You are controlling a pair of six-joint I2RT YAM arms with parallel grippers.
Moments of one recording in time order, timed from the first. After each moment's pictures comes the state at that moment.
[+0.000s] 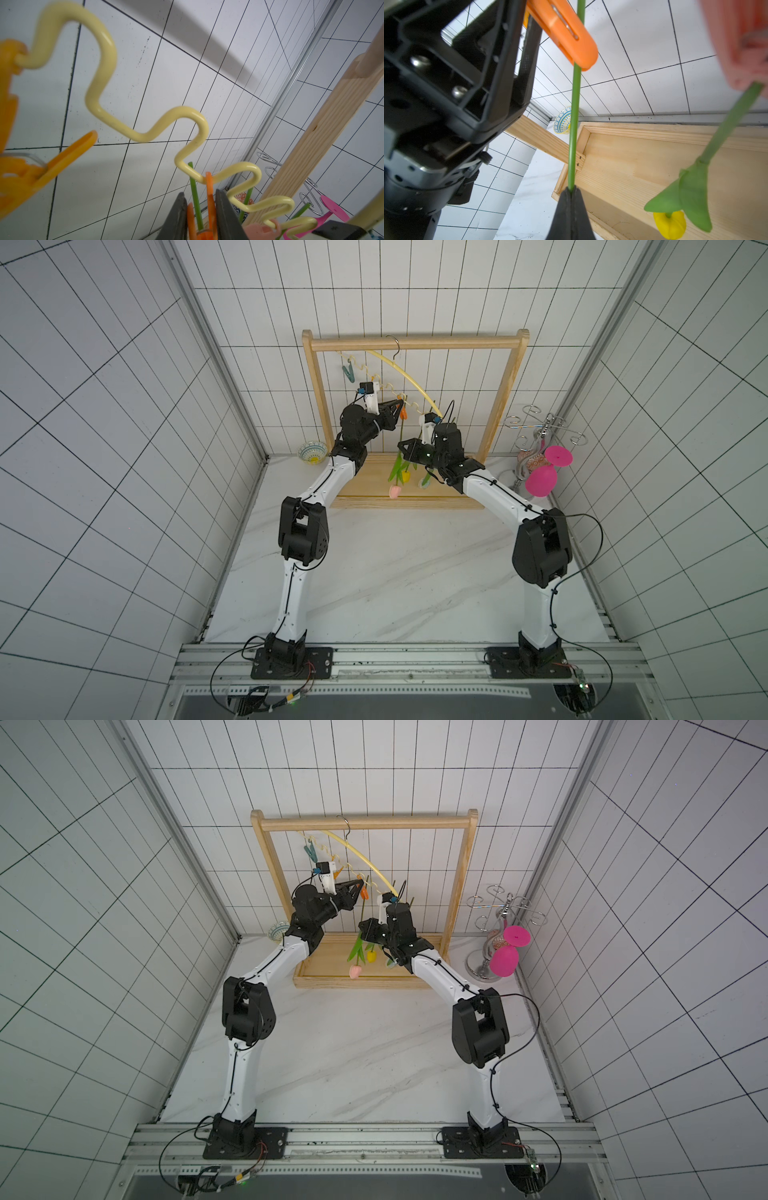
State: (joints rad) left arm -0.33 2.30 2.14 0.35 0.43 -0.49; right arm 0.58 2.02 1.79 -0.03 -0.30 0.61
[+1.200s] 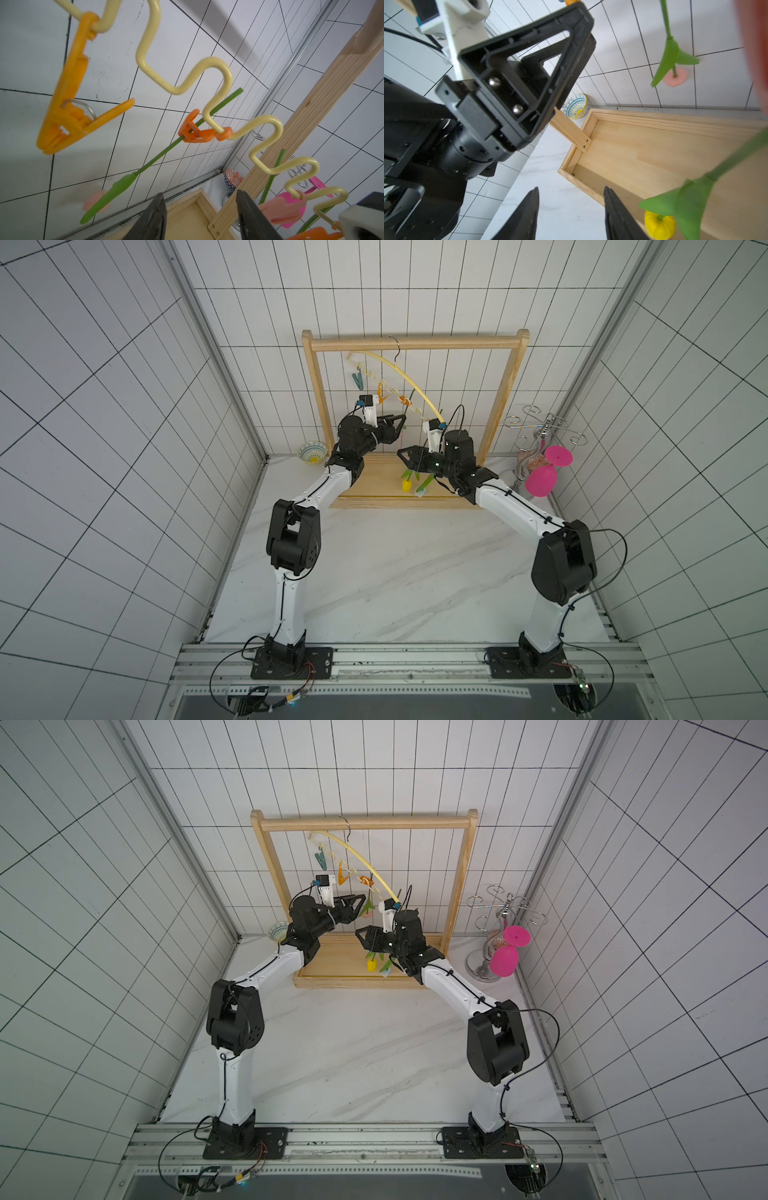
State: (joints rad) left arm -0.33 2.13 1.83 0.41 0.44 -0.51; right arm 0.58 1.83 1.56 0.00 -0.39 0.52
